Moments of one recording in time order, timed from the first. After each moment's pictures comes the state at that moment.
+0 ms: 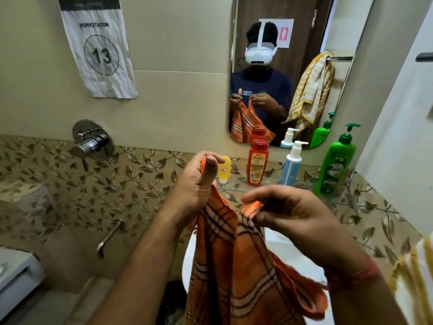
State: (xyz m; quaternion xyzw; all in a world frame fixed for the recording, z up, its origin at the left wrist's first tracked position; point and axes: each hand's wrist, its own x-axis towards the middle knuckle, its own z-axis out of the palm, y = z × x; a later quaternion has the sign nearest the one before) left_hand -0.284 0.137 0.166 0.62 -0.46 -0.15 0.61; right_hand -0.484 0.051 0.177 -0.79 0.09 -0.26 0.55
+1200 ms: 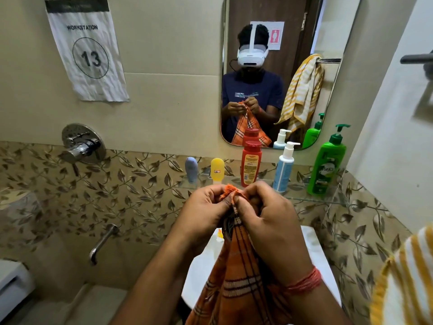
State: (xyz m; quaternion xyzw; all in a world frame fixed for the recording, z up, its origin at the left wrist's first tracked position) left_hand -0.318 0.133 0.147 0.54 -0.40 -0.35 0.65; right_hand -0.446 0.073 0.154 -0.82 0.24 -0.45 0.27
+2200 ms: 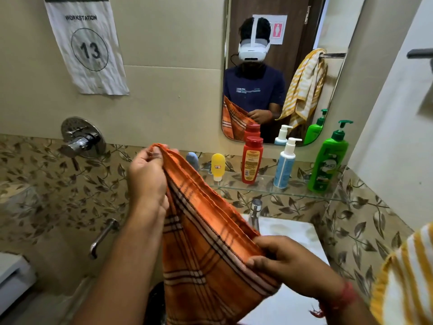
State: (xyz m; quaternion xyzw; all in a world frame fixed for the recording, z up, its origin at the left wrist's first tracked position) left_hand -0.237 0.128 0.165 0.51 -0.12 -0.12 0.84; right_hand -0.493 0.038 0.100 -0.86 0.15 -0.12 0.47
